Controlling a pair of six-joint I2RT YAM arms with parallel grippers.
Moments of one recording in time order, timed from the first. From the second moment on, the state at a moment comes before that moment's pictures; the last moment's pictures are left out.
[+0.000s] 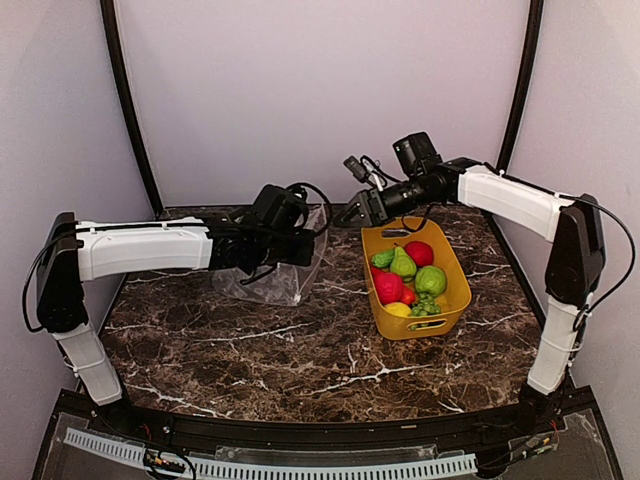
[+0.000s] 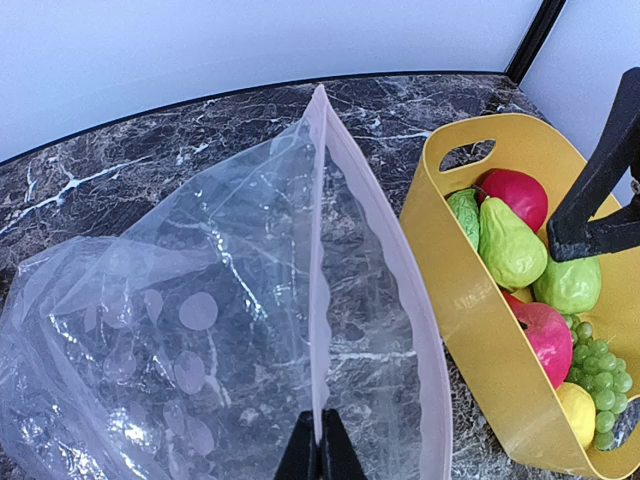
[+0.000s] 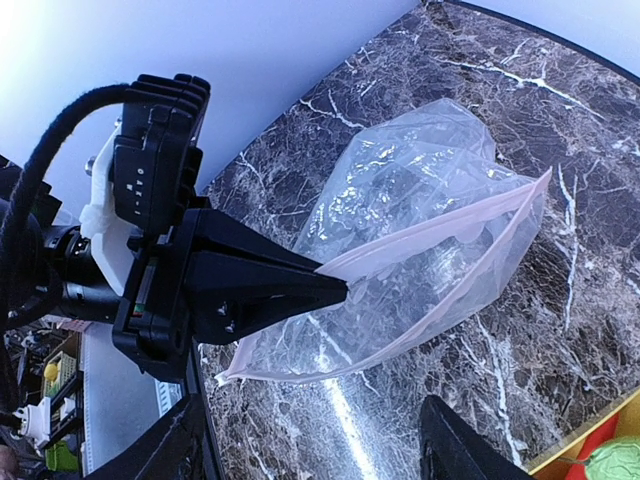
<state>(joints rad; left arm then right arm) -0.90 1.75 1.37 -0.29 -0.39 -0.45 0.56 1.87 1.69 -0.58 -0.85 0.07</state>
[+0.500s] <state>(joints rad) -0.90 1.71 1.34 -0.21 -0.37 -0.47 0.58 2.08 1.85 -0.58 -0.79 0.17</state>
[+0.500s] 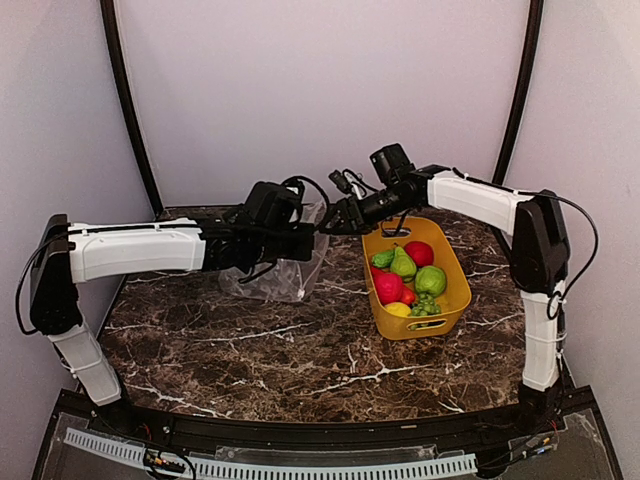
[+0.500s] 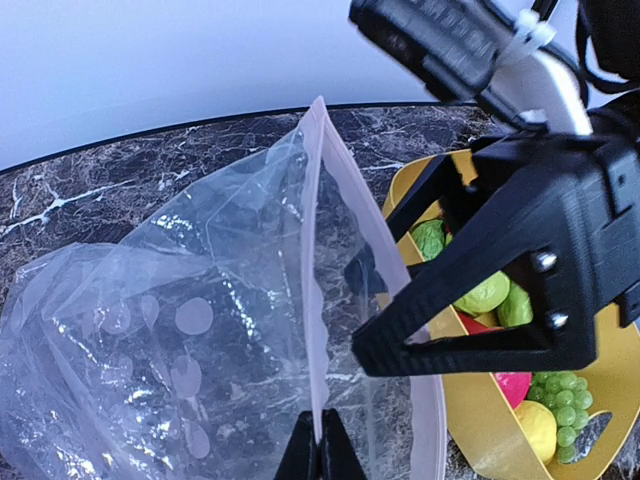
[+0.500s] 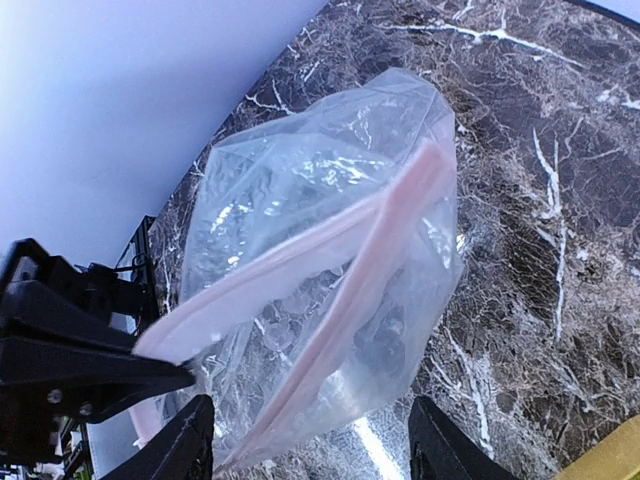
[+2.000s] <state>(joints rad) -0.90 1.58 1.15 -0.12 -0.38 -0.44 0.42 1.92 1.48 -0.81 -0.62 -0.50</state>
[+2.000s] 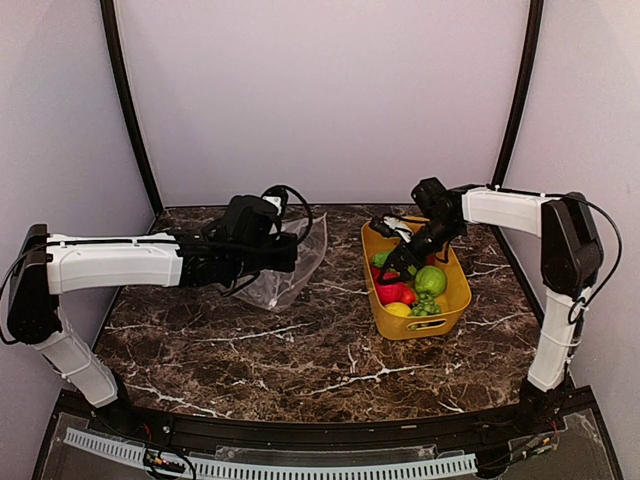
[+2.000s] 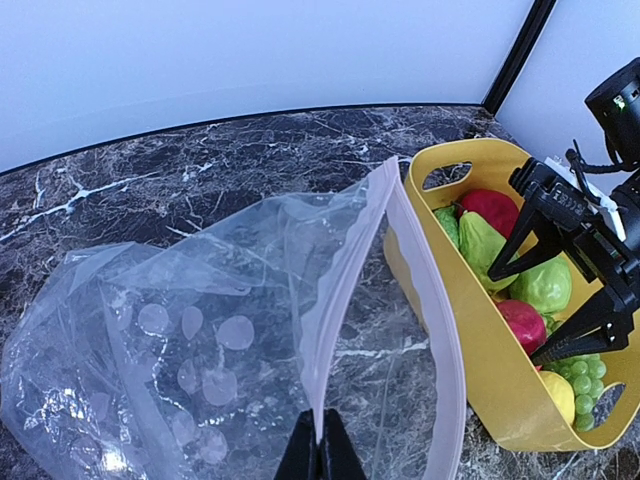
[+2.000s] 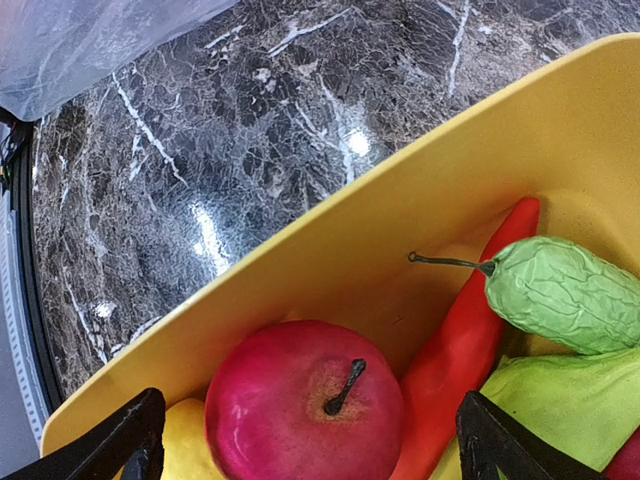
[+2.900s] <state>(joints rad) -0.90 1.59 1.14 -0.13 -0.35 -0.45 0.43 1.86 1.45 -0.89 -0.57 -0.50</state>
